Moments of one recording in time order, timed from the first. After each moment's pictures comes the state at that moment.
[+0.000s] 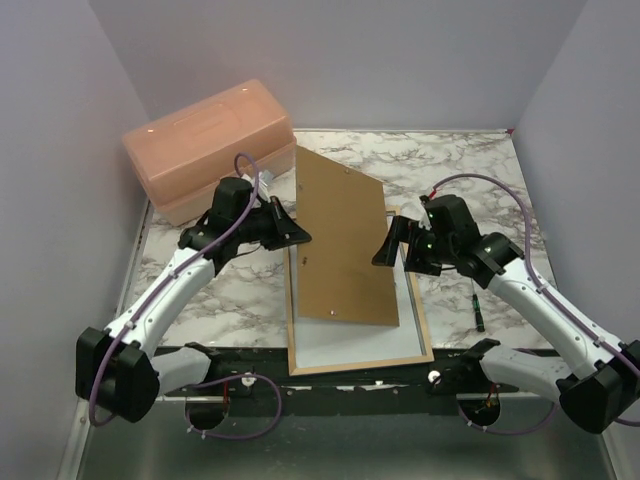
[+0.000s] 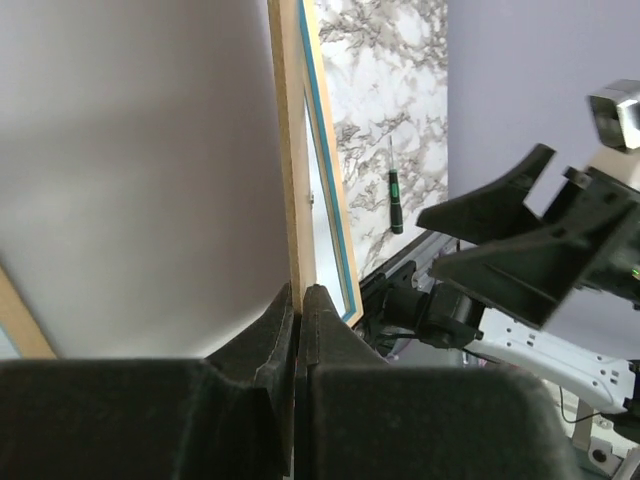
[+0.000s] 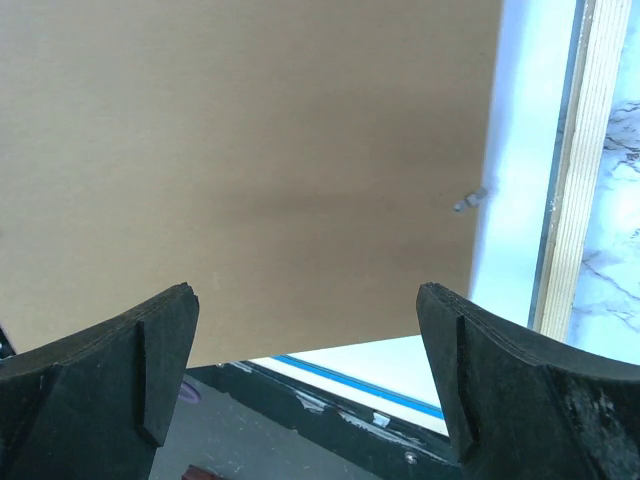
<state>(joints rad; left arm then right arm) -0.41 1.21 0.96 -0.33 0.53 -0.81 0.56 1.07 0.99 -0.74 -0.15 0.68</state>
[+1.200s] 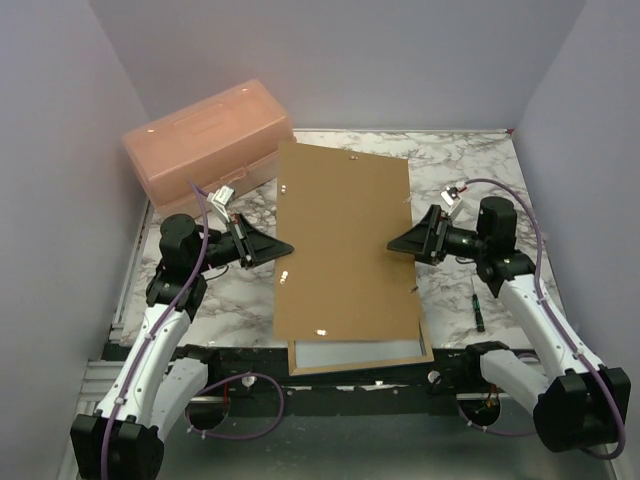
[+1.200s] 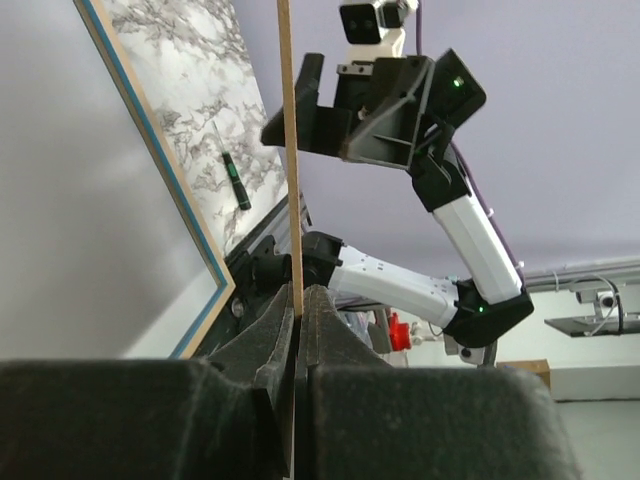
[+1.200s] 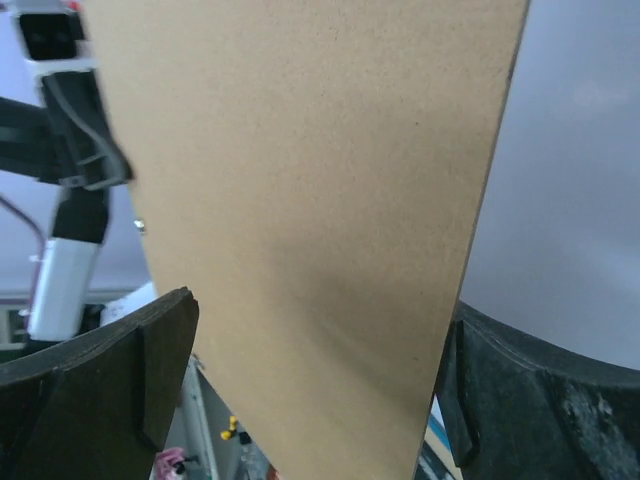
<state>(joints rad) -0.17 0.78 0.63 0.05 0.97 -1.13 0.13 1.00 0.70 -0.20 -0.95 0.72</state>
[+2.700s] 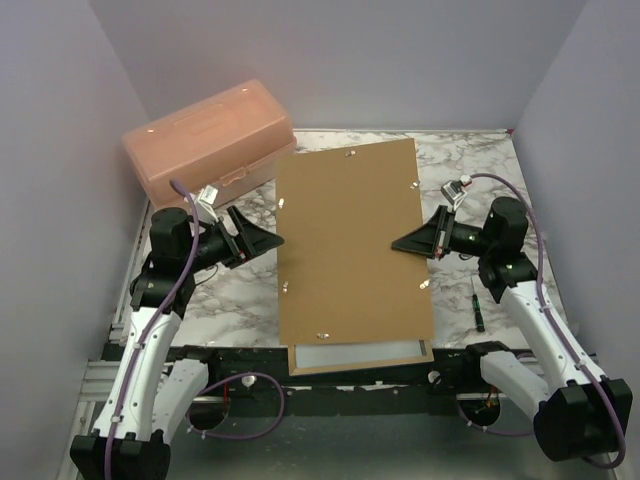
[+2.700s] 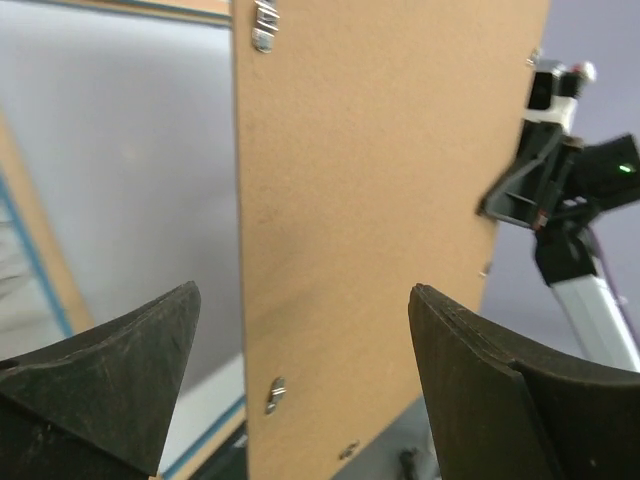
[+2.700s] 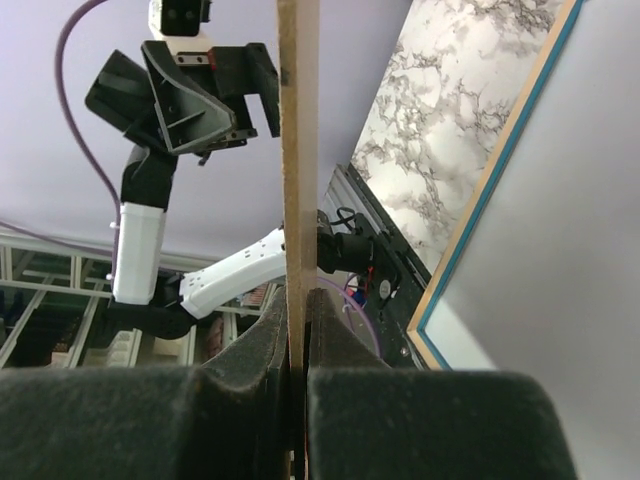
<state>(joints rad) -0.10 0.76 0.75 -0.35 0.80 -0.85 0.12 0.93 0.67 0.07 -1.10 0.97</state>
